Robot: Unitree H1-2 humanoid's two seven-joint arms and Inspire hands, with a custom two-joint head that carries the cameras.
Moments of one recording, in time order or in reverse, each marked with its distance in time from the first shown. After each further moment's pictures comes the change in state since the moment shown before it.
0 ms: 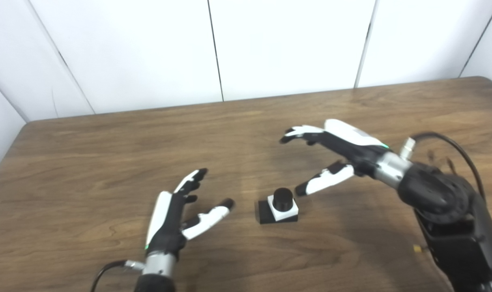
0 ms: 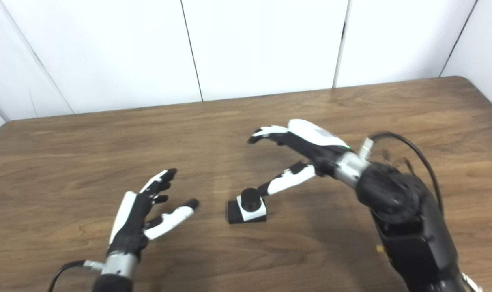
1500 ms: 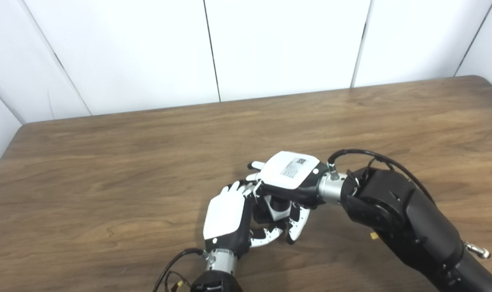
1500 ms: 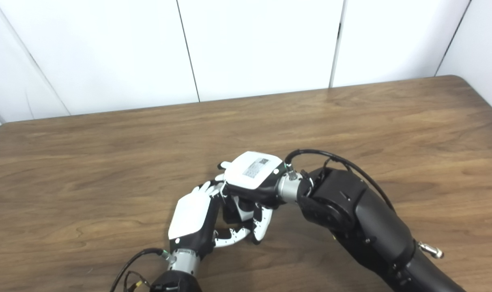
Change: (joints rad) left arm -0.103 0.000 -0.509 0.224 0.630 0.125 0.110; right arm -0.208 -0.082 0.486 -0.068 -0.493 -0.262 0.294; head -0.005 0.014
